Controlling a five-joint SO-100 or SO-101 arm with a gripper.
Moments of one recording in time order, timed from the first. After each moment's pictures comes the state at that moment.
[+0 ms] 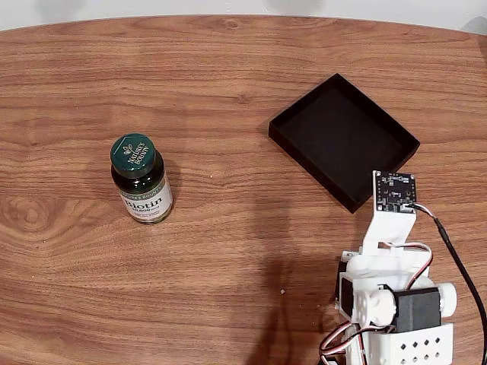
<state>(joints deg) 1.1 191.2 174.5 78.1 173.8</state>
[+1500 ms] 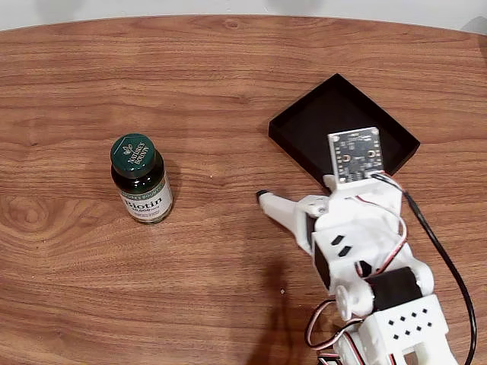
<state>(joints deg) -11.3 169.5 174.6 22.4 182.5</state>
